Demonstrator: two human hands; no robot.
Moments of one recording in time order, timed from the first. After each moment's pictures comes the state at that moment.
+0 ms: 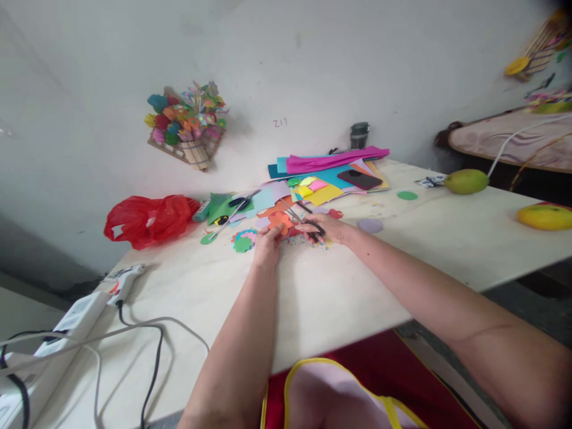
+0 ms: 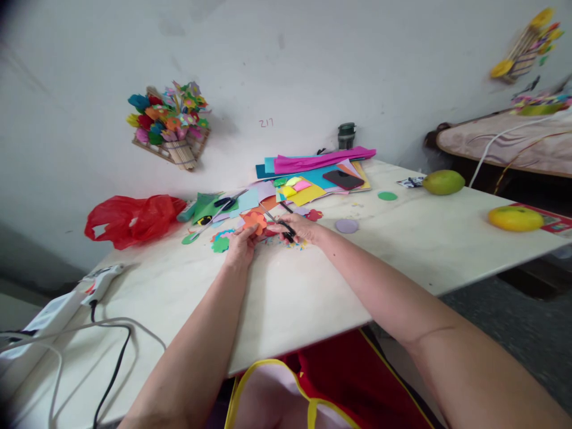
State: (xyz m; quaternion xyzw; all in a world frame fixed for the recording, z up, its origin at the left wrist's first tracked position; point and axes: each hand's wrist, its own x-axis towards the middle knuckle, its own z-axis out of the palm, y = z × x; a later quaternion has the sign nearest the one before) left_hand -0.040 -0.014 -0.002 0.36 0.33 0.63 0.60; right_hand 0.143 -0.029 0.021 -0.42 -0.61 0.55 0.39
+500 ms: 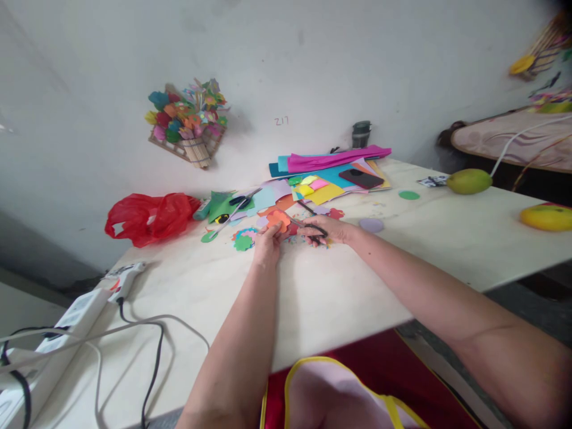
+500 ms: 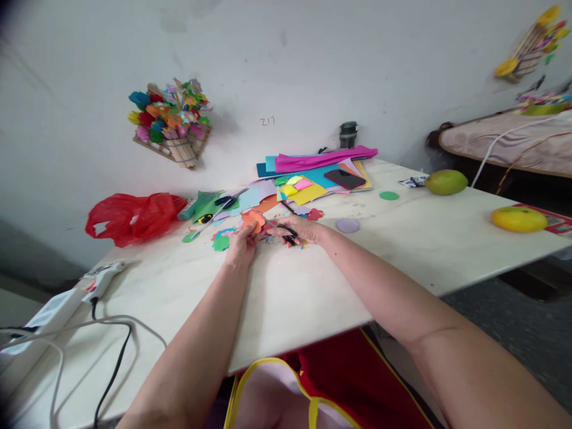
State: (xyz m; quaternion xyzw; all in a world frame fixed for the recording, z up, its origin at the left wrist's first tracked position) left_hand -0.040 -0.011 -0.002 0.32 0.33 0.64 0.61; right_hand 0.146 -0.033 0.022 -0.39 -0.67 0.54 0.33
